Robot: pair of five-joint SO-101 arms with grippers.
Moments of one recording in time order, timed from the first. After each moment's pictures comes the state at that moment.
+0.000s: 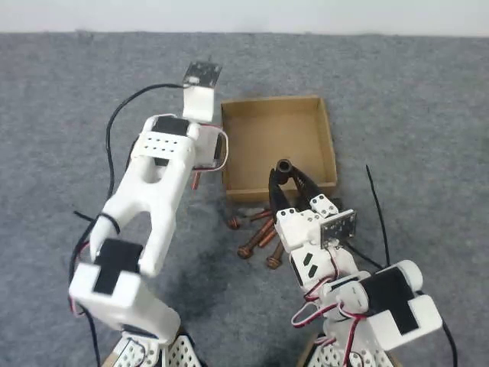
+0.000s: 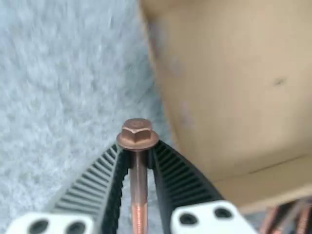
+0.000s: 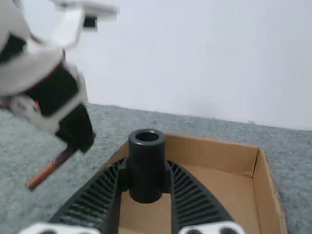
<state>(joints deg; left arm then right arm) 5.0 7.1 13.7 59.2 4.1 -25.8 -2.1 95.0 -84.0 -2.9</state>
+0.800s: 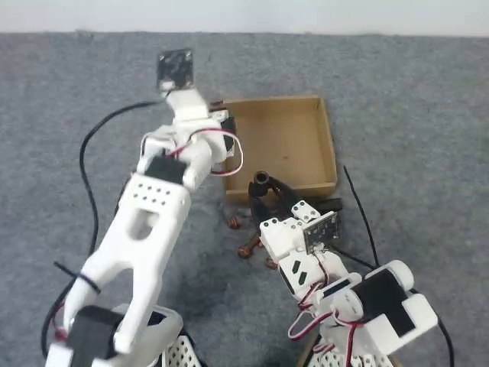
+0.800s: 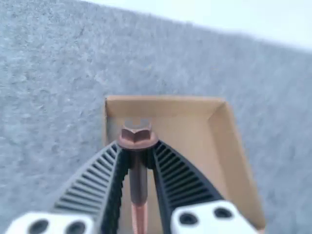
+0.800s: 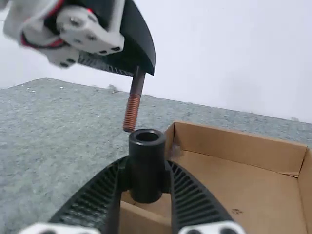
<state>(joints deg) 9.8 -19.1 38.4 28.7 26.9 -33.3 -2.1 95.0 -82.0 -2.9</state>
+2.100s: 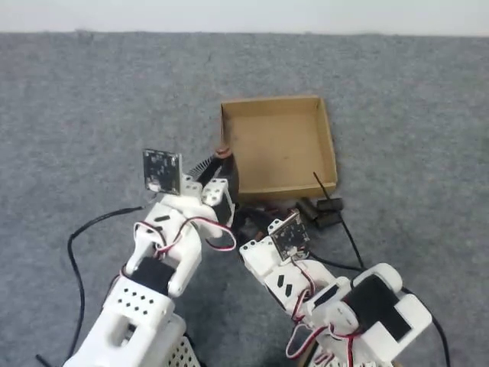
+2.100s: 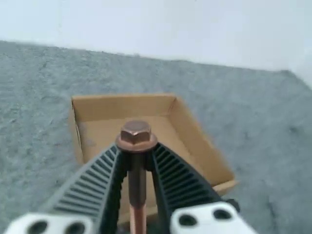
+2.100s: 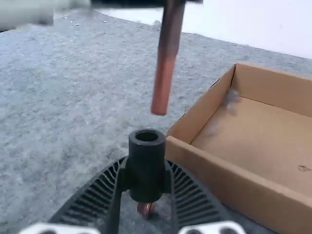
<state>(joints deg) 17.0 -64.4 82.9 12.3 22.4 -43.4 -2.1 94.7 -68.9 -2.9</state>
